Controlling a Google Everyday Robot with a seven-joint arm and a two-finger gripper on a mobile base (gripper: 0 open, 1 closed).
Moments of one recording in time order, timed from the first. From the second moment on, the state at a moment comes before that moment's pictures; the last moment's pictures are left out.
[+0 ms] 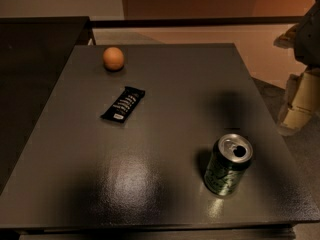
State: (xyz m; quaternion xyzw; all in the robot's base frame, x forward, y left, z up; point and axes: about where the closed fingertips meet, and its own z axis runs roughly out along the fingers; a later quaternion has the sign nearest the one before) arm 0.438 -0.217 0.976 -0.60 0.78 -0.03 0.16
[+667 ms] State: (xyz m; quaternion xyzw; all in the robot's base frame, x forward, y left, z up) arm 0.437 -0.215 0.975 -0.61 0.77 -0.01 0.16
